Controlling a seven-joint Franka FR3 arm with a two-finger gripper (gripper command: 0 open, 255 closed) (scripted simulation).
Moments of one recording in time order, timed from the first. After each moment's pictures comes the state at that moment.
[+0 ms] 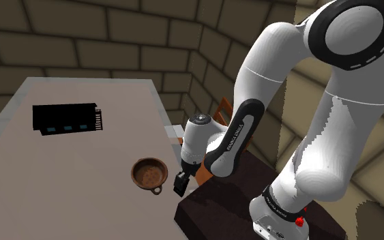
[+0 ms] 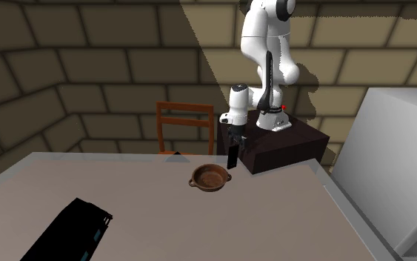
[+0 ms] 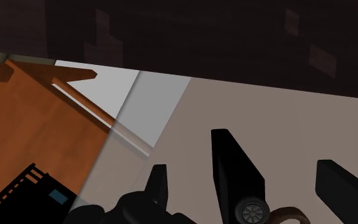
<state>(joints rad) 0.17 0.22 0.22 -2.82 -0.26 2.98 0.48</state>
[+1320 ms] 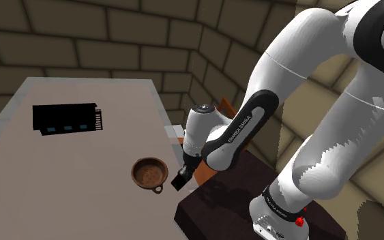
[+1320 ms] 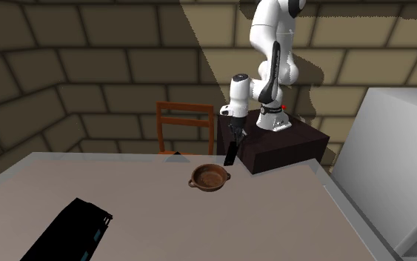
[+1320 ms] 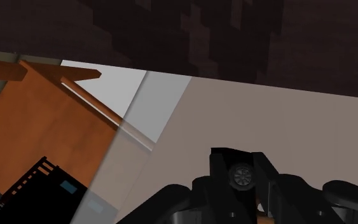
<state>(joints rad) 0.07 0.04 0.39 -2.86 -0.02 2.85 0.30</state>
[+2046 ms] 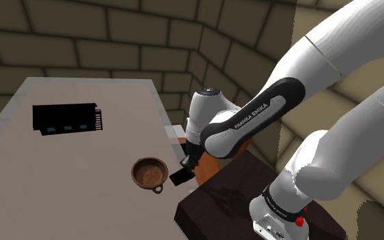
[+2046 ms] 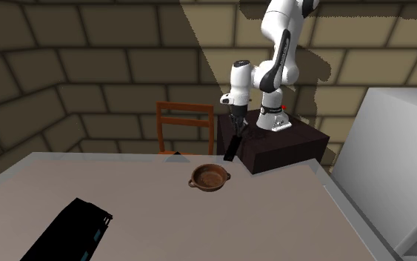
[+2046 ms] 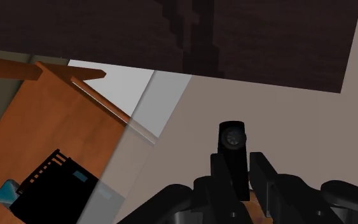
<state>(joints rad) 0.11 -0.19 0.39 -2.86 0.17 2.63 0.17</state>
